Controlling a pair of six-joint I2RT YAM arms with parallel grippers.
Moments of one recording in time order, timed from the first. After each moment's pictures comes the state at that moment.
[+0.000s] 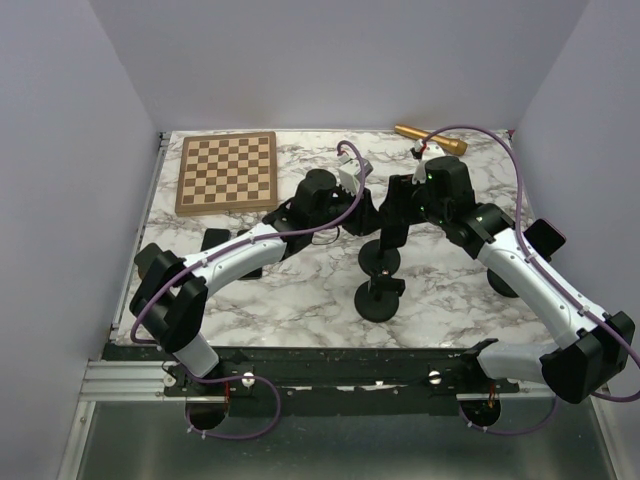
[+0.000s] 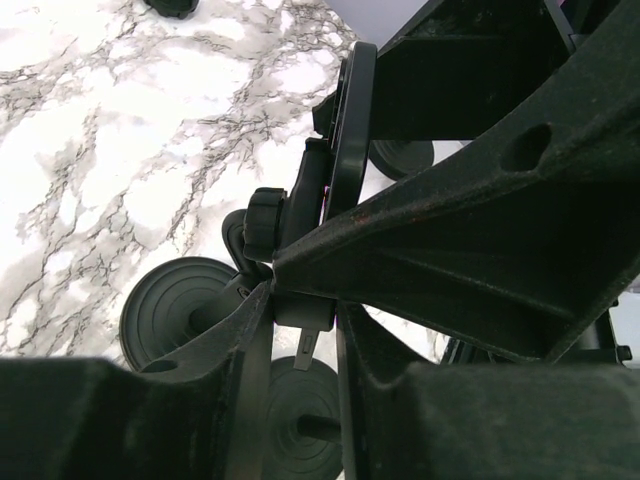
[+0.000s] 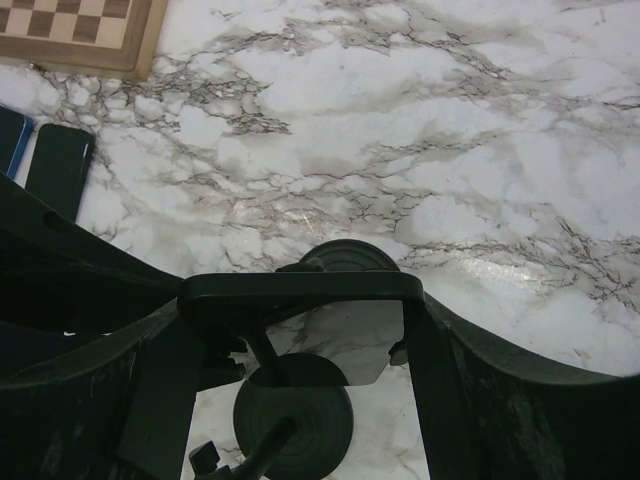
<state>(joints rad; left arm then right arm) -0.76 1.61 1.16 0.18 0.40 -0.43 0.51 1.25 1.18 -0.50 0.06 0.26</state>
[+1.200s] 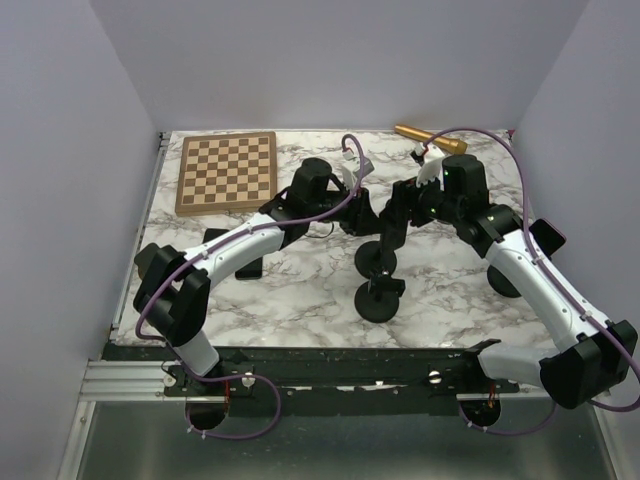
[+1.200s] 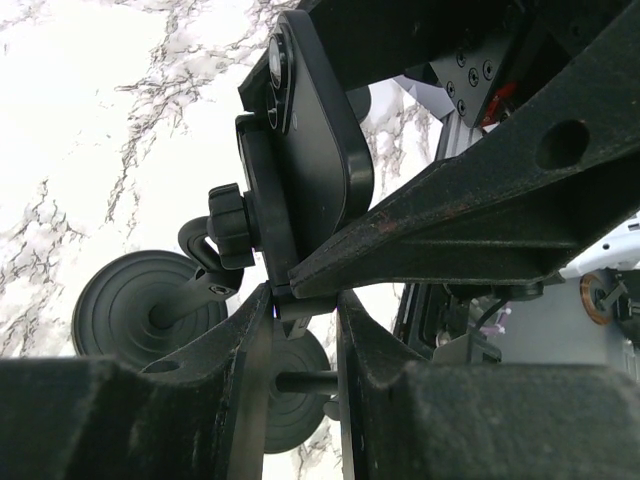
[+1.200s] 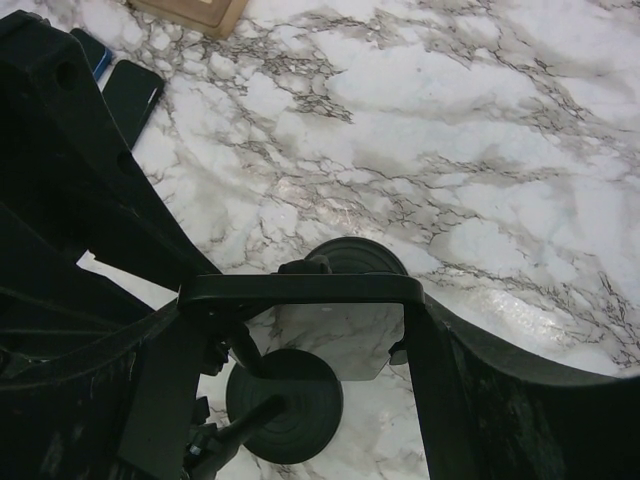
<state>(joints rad) -0.69 1.64 1.23 0.09 0.67 -0.37 0.41 1.22 1.15 -0.48 -0.26 0.10</state>
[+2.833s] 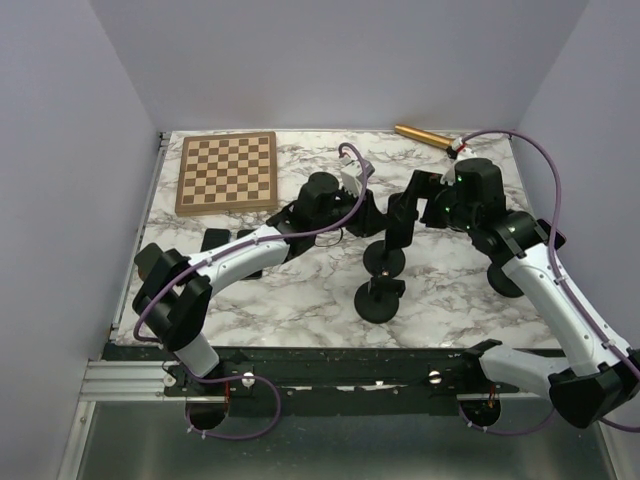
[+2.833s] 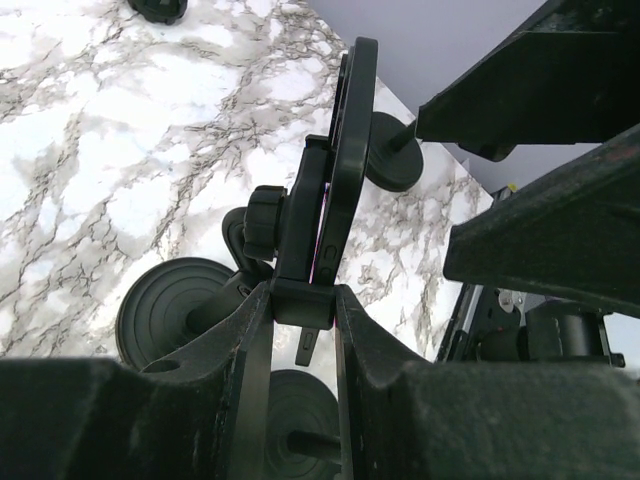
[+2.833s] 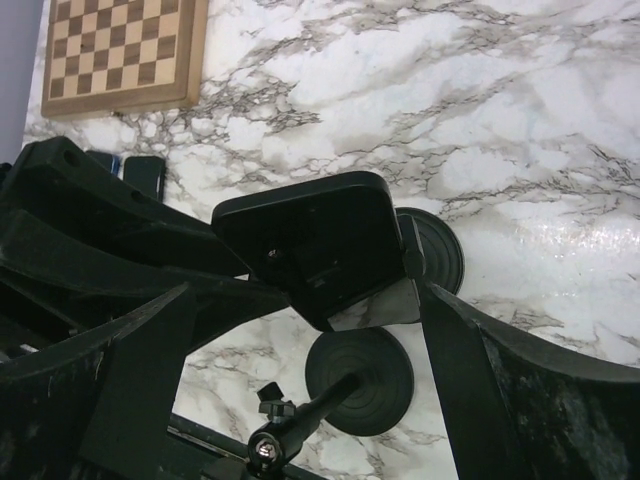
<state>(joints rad) -0.76 1.62 1.15 0.24 0.40 -0.47 0.43 1.12 1.21 -0.64 -0.02 0.45</state>
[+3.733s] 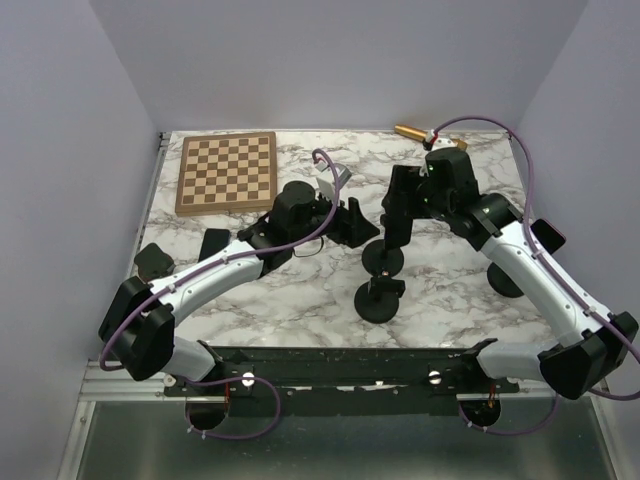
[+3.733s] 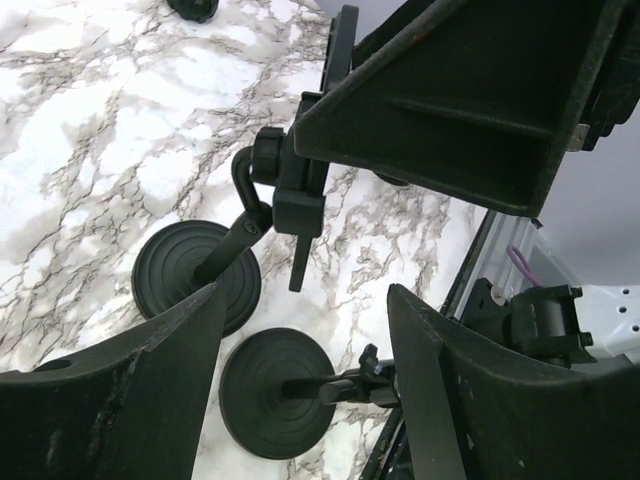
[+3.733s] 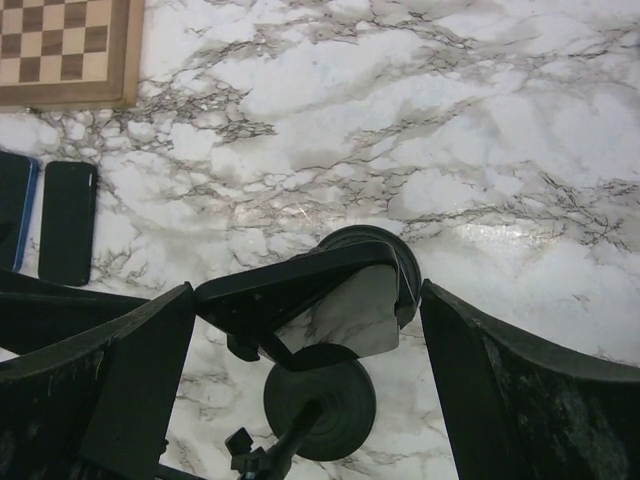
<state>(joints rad) -0.76 1.41 1.02 0.17 0.34 -0.48 0.51 1.26 1.30 -0.66 0.15 0.39</state>
